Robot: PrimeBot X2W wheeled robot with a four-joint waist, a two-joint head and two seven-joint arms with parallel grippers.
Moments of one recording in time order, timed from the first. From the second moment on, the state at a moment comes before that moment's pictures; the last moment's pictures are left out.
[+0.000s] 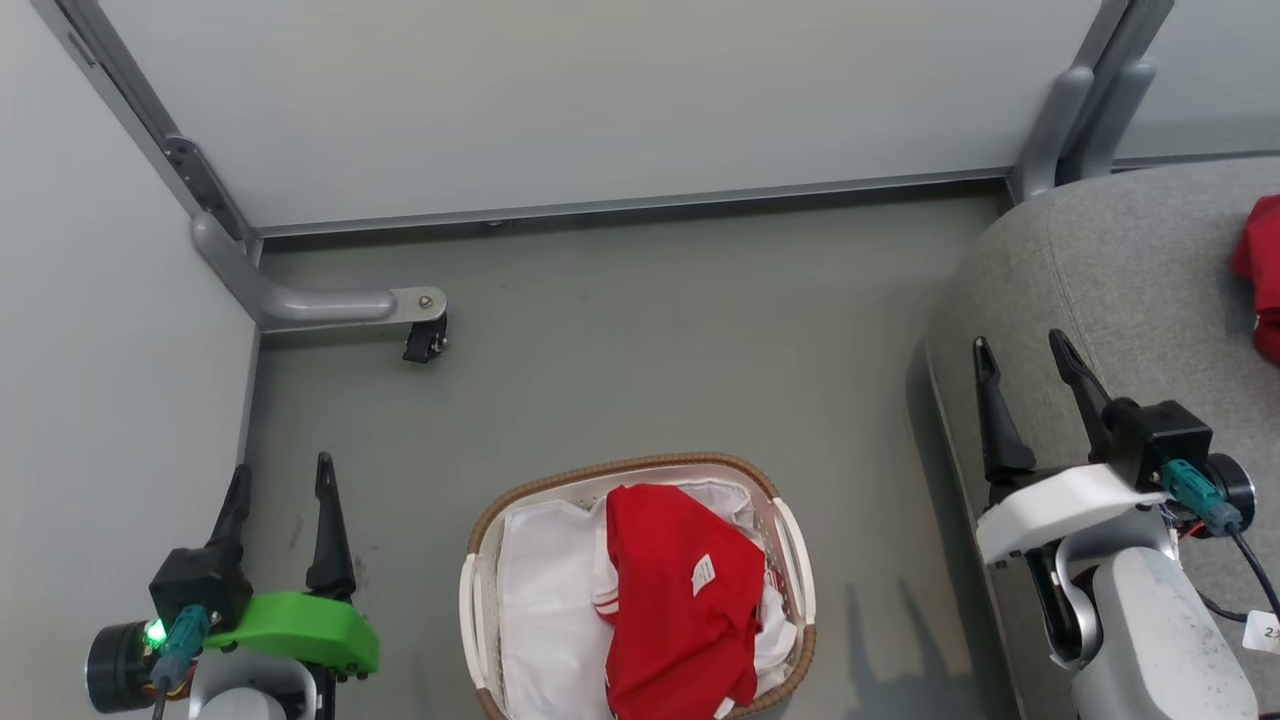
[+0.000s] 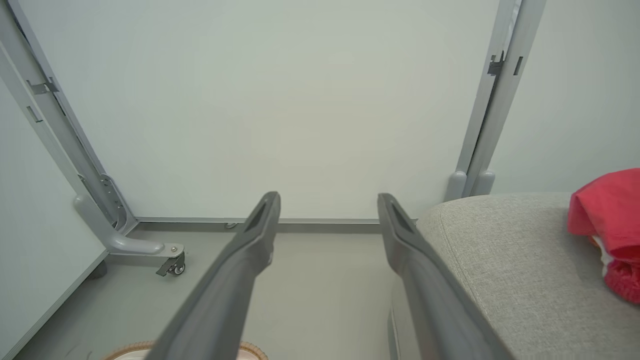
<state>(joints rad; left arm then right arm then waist) -0.14 0.06 0.04 0.36 -0.14 -0.10 -0.26 -0.29 -0.05 -0.05 0.33 0.11 0.13 -0.26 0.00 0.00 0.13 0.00</state>
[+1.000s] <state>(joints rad) -0.07 0.05 -0.03 0.39 -0.24 -0.11 -0.26 -0.23 -0.05 -0.02 0.31 0.17 0.13 -0.26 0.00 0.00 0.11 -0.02</state>
